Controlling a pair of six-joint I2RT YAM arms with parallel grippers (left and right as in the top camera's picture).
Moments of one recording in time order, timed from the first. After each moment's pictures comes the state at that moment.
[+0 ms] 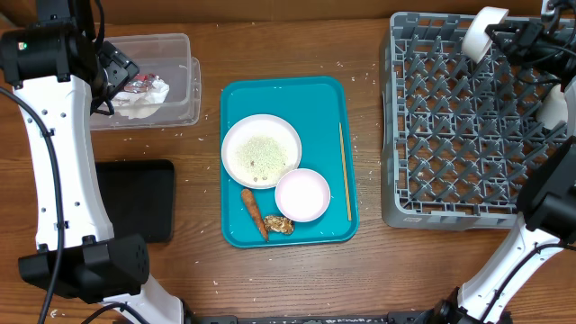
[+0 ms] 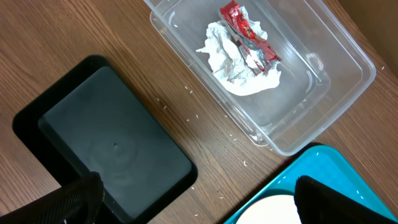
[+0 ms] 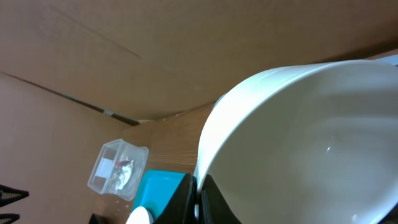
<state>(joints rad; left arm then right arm) 0.16 1.84 2.15 -1.48 -0.25 -0.73 -0.48 2.27 1.98 -0.45 -1.15 0.22</state>
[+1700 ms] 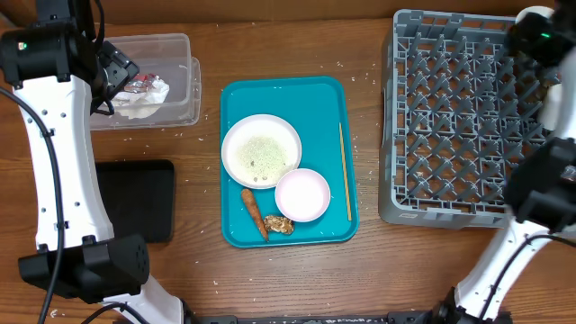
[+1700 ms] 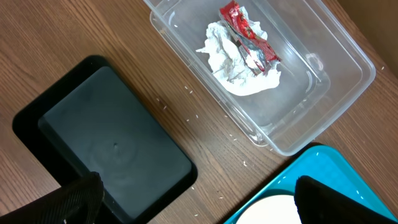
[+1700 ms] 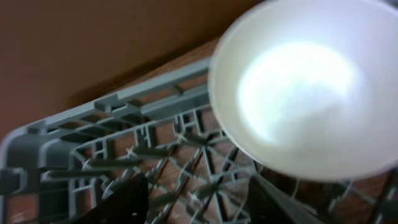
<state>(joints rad) 0.16 1.84 2.15 -1.48 -0.25 -0.73 -0.37 2.32 2.26 -0.79 -0.19 0.13</state>
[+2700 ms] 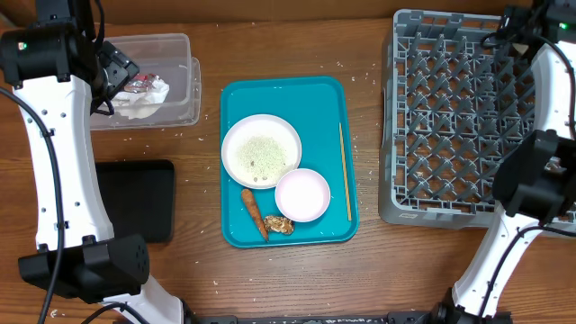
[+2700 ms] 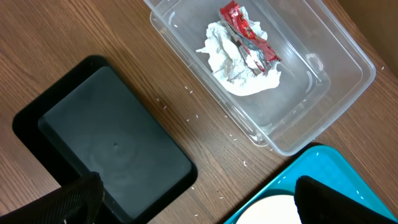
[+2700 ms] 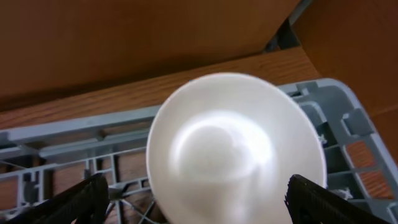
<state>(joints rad) 0.16 1.84 2.15 -1.48 -0.25 -0.73 -0.32 2.38 2.26 -0.61 0.17 -0.09</state>
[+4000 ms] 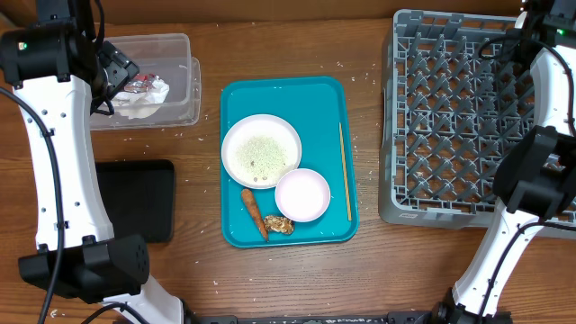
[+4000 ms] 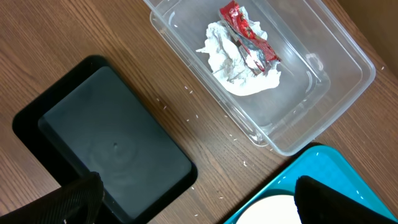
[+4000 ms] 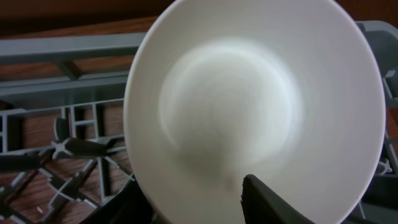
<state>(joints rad) 0.16 1.84 2.15 -1.48 -0.25 -0.73 -0.33 2.42 2.26 -0.72 0.15 -0.14</state>
